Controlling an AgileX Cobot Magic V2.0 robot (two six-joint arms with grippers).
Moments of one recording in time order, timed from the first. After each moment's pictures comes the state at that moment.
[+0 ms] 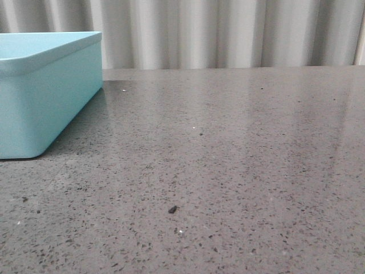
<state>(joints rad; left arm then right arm) -0.40 0.10 -0.09 -0.01 0.06 0.02 0.50 0.06 -0.12 -0.09 0.08 -0.17</state>
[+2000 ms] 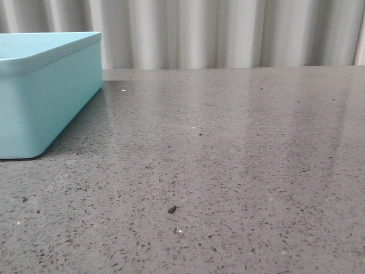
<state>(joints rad) -0.07 0.10 0.00 -0.10 0.27 0.02 0.09 0.06 0.01 0.24 0.32 -0.16</state>
